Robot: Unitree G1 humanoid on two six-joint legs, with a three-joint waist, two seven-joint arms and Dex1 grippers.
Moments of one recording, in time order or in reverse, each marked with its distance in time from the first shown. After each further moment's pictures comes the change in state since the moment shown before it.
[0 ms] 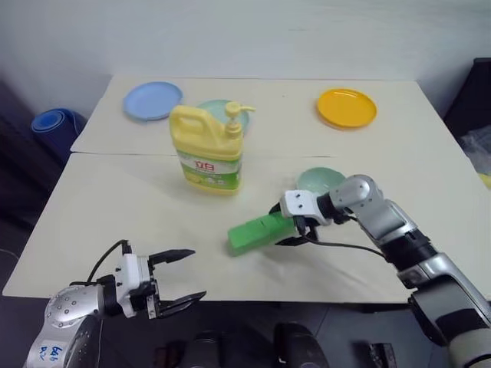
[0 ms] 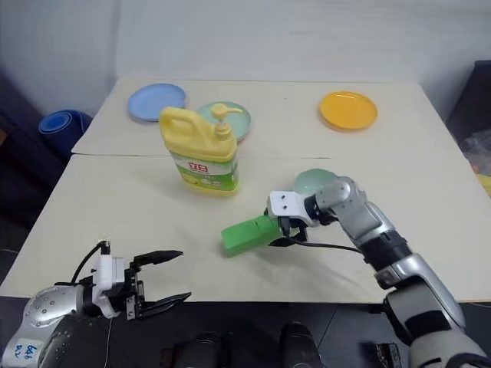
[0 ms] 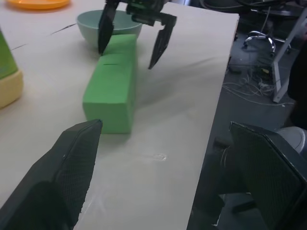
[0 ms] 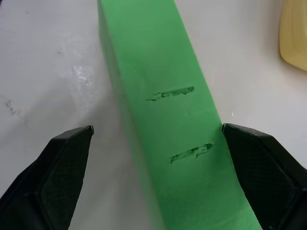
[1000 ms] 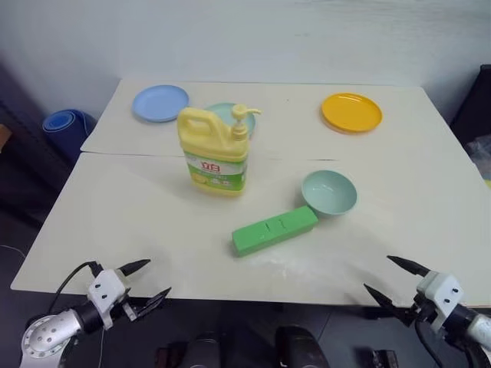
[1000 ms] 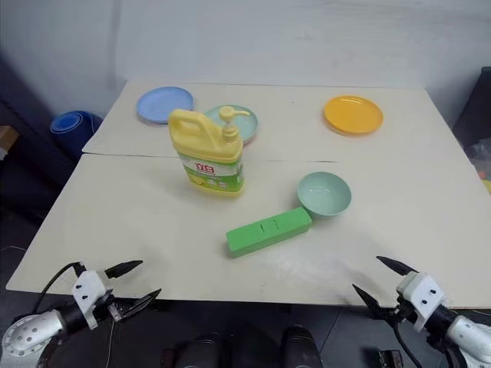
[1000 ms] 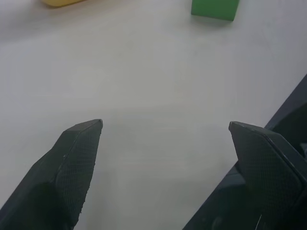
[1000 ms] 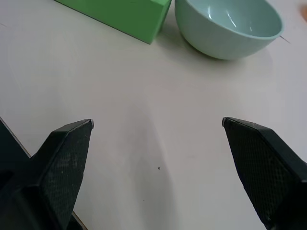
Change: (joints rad) left arm 0.112 -0.043 0.114 0.255 0.215 -0.172 0.225; right arm 1.178 -0.061 -0.788 -0.258 0.345 -0.502 -0.365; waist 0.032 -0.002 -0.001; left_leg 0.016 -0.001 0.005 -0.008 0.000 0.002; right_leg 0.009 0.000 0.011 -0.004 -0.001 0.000
